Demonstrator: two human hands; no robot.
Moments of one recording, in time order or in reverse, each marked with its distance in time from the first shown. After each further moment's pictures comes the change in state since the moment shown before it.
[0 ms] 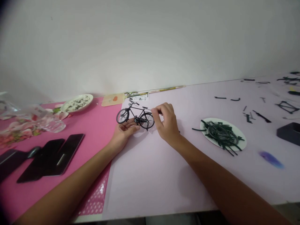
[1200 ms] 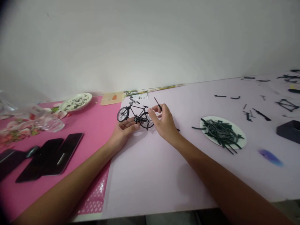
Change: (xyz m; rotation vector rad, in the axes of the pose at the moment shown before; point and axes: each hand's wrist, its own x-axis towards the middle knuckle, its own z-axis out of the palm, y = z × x) left_hand -0.001 -0.001 -0.003 -0.052 -0.059 -0.055; right_hand -0.004 0.004 0.010 0.245 -0.099 0.450
